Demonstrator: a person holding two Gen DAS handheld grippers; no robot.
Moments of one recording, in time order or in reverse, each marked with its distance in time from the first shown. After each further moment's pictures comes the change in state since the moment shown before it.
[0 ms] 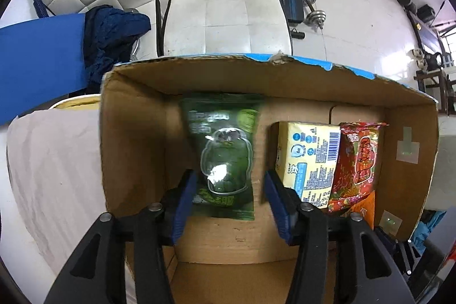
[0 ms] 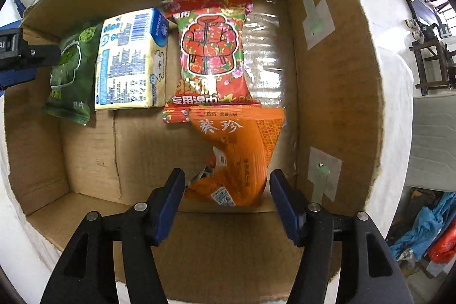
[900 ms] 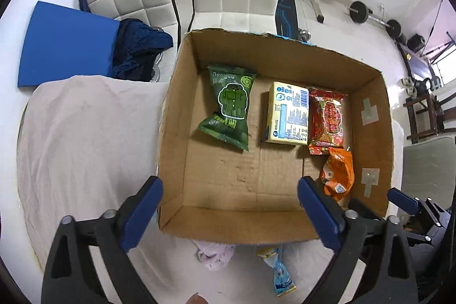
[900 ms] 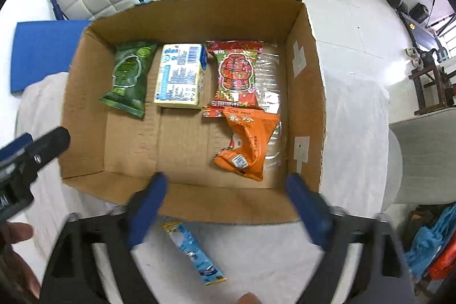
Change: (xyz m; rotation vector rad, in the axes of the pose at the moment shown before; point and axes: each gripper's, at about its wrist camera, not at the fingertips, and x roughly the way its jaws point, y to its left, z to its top) left arm -0.086 0.013 -0.134 -0.069 -0.233 -0.023; right arm -0.100 0.015 -0.053 -0.065 -0.183 0.045
